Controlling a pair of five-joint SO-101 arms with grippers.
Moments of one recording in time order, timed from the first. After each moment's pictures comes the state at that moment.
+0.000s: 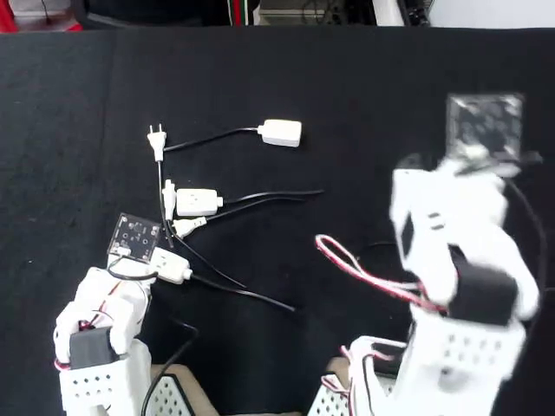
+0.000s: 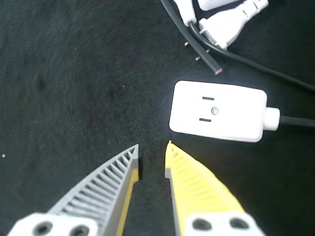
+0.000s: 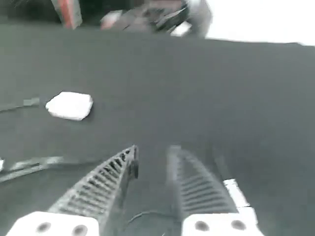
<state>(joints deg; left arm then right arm) -15.6 -104.2 92.4 73.2 -27.1 6.4 -49.9 20.6 77.1 8.2</state>
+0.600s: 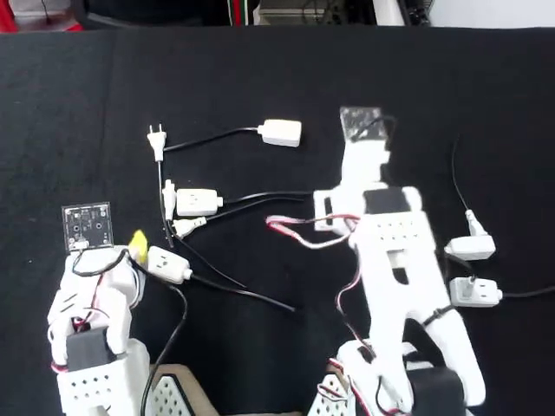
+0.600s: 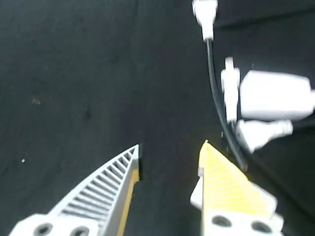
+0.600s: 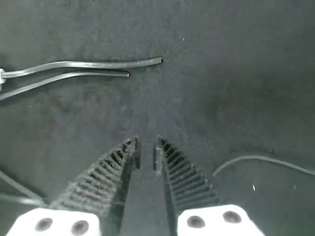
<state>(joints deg) -18.2 -104.1 91.2 58.2 -6.6 -6.2 -26.2 45.5 58.0 -4.1</state>
